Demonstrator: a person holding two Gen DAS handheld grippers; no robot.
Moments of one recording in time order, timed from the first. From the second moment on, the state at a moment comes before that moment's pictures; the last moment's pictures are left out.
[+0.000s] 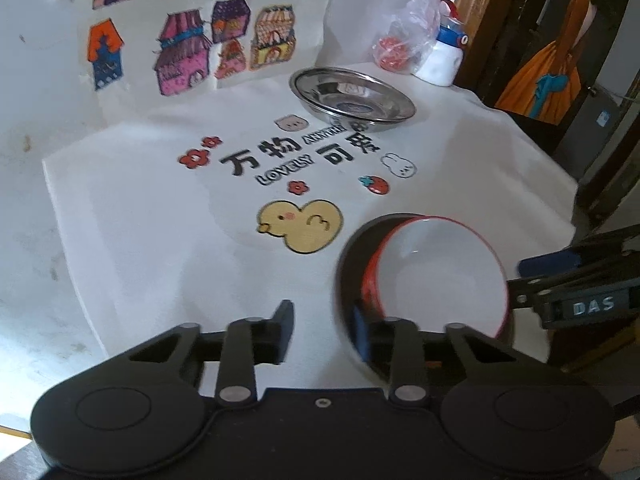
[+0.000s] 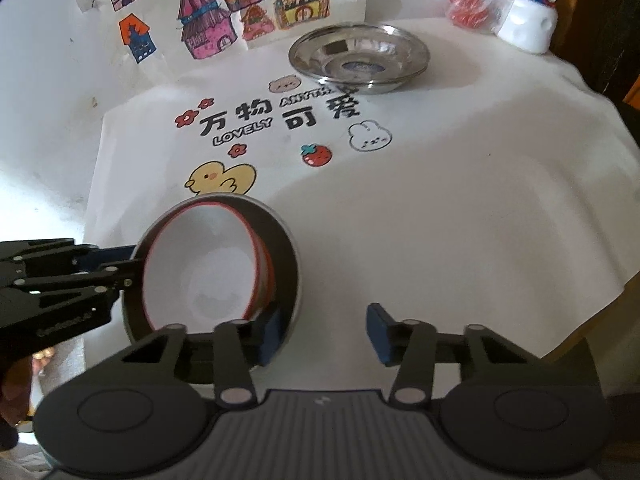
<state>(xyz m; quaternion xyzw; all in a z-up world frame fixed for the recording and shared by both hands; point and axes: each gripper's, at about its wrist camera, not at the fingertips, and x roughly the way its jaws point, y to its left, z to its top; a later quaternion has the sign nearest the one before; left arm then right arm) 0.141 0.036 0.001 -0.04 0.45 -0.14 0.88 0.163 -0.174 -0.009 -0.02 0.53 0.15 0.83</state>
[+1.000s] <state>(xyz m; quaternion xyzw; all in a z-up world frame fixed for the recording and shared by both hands) 0.171 0.033 0.003 -0.08 0.53 -0.14 0.83 0.194 -0.194 -0.025 0.14 0.61 0.13 0.77</state>
